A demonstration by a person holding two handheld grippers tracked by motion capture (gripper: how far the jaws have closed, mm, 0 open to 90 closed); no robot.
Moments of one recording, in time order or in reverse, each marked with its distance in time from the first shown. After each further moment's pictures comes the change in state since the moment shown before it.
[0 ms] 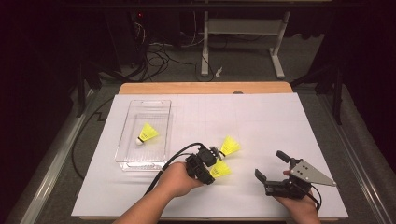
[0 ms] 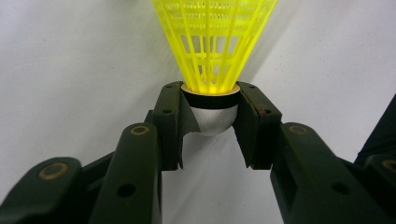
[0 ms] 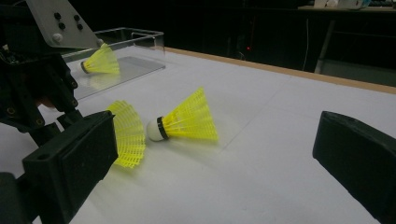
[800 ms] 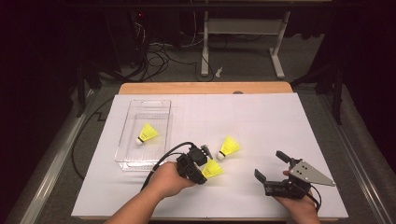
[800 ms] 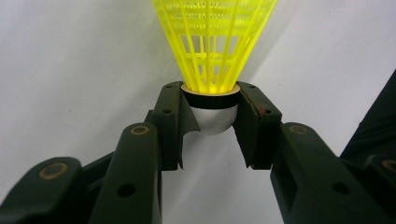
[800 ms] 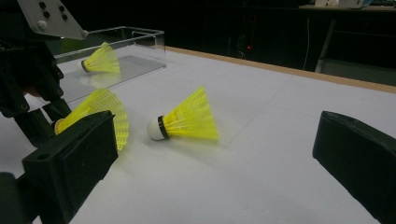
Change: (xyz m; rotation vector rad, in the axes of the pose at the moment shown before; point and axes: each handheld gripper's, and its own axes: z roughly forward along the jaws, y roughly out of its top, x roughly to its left) left arm 0.012 -0.022 -0.013 0.004 -0.022 -0.042; right arm 0.001 0.000 0.001 0.005 0.001 0.000
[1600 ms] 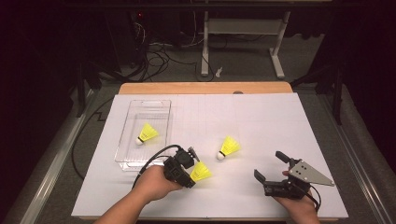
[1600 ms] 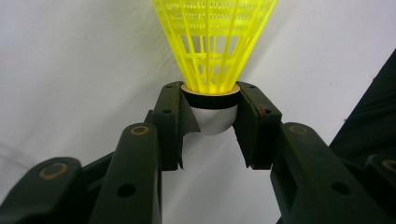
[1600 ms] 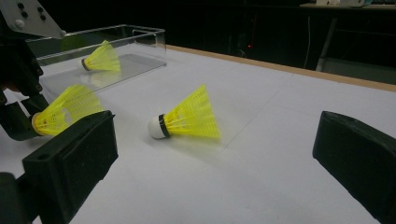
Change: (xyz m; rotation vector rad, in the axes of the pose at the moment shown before) left arm 0.012 -0.032 -0.009 0.022 -0.020 -0.045; right arm 0.001 0.000 0.001 0.004 0.003 -0.003
